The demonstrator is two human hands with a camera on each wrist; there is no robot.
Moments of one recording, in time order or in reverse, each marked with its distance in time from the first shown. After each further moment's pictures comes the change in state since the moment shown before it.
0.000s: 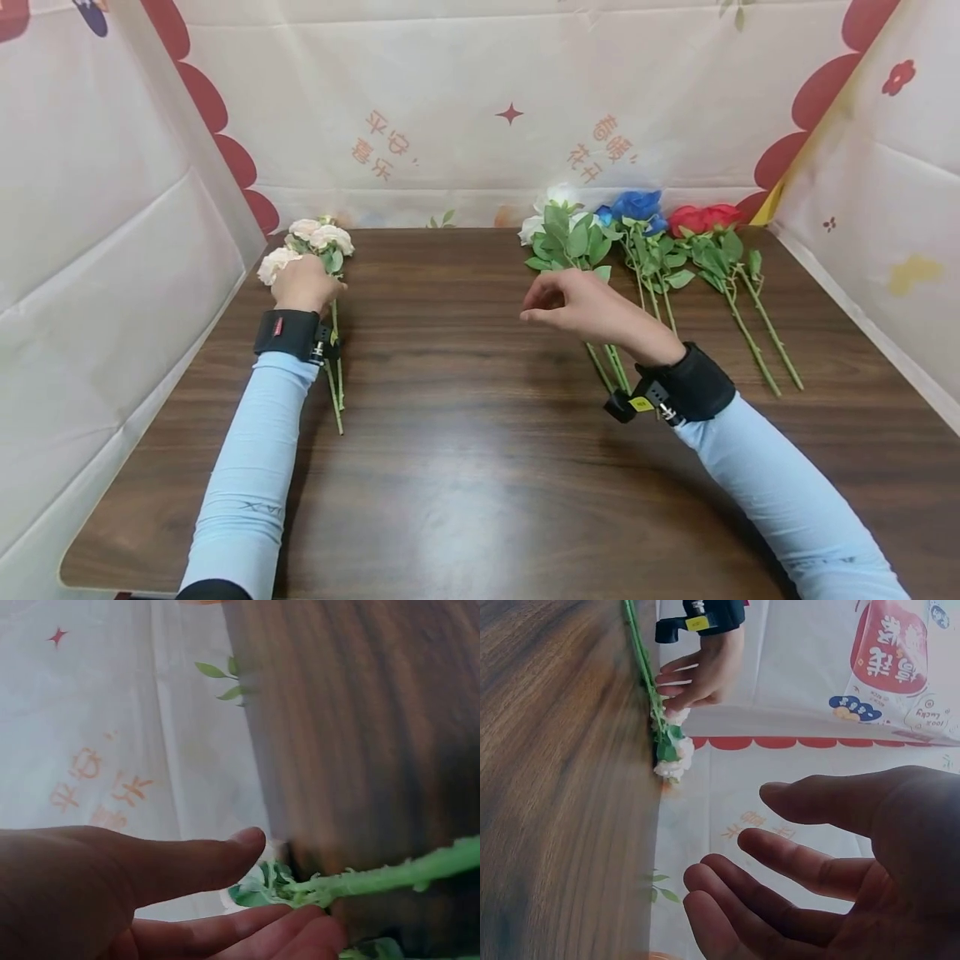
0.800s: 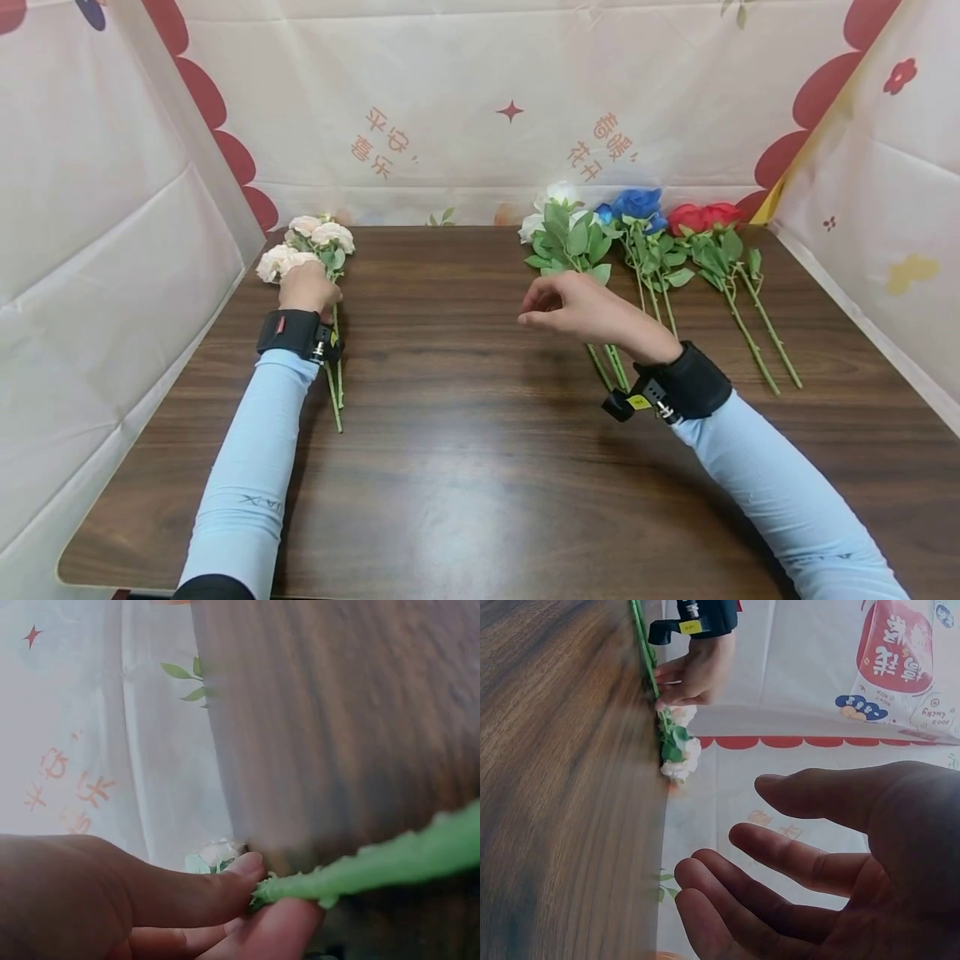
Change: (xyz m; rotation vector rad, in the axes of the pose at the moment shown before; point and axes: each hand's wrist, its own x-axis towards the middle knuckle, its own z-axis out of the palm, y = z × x) left_hand 0.005 -0.012 0.012 -0.032 -0.027 0.085; right_hand 0.004 0.004 0.004 -0.001 -0.044 -0.018
